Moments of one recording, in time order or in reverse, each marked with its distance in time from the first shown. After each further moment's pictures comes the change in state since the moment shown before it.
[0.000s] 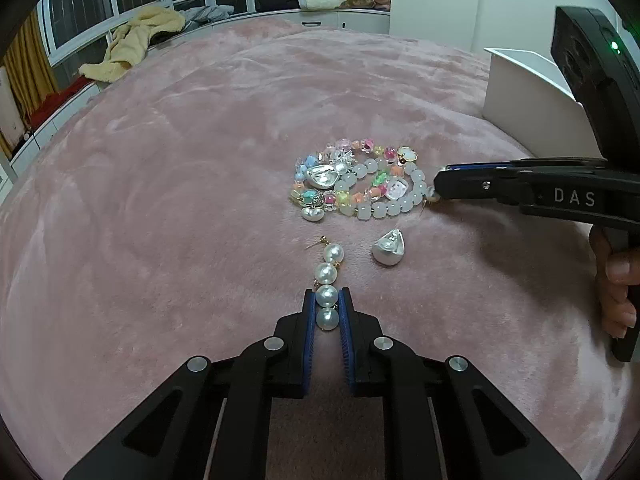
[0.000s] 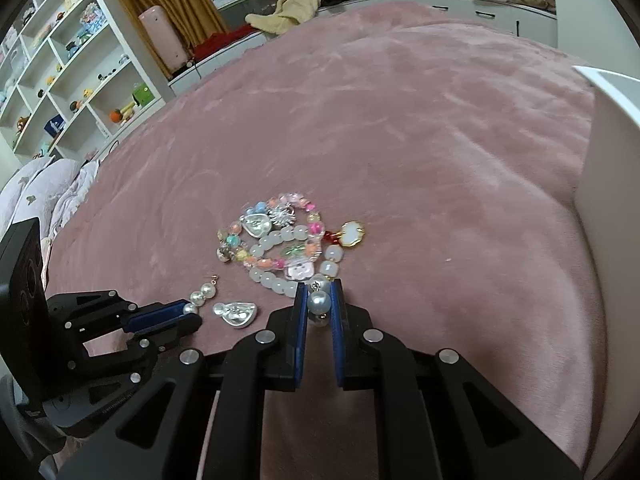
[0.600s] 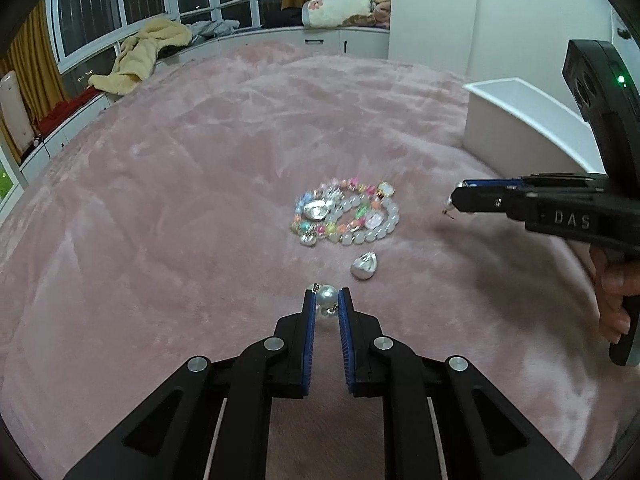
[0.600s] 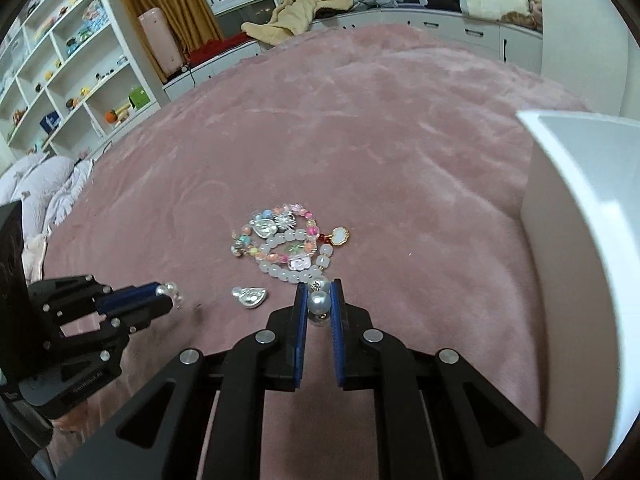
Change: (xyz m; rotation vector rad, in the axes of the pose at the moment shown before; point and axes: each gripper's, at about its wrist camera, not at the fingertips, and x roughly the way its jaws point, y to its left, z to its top) left arm -0.058 -0.010 0.007 -0.006 -0.058 0.013; right arm -0.054 0.019 -0.002 -0.039 -0.030 -0.078
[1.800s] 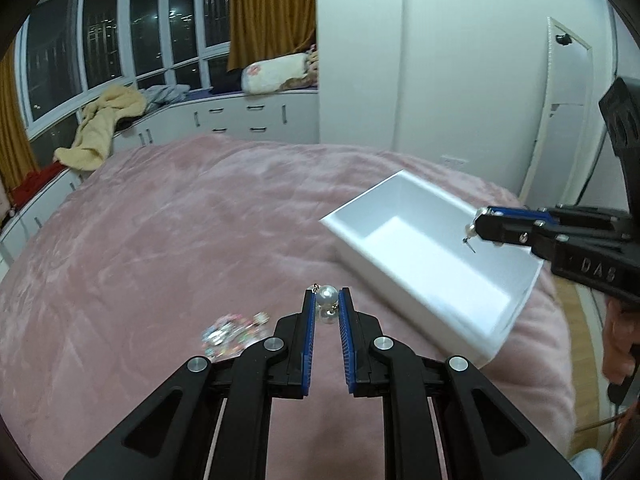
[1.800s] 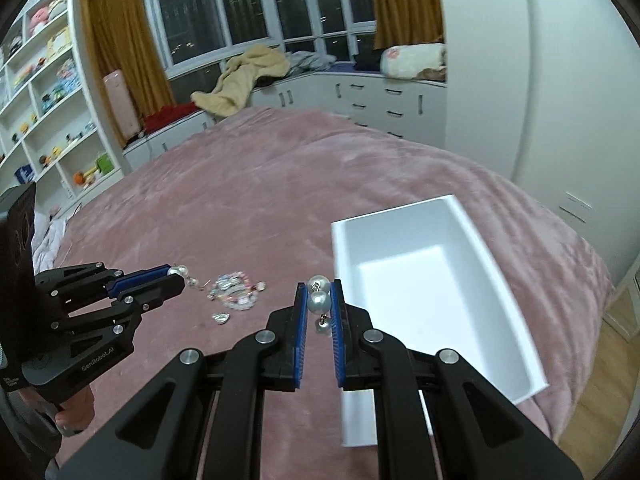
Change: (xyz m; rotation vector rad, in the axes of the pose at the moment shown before) left arm -0.125 -0.133 0.106 0.116 -0.168 -0.136; right arm -0.223 -0.047 0.002 0.109 -0.204 -0.206
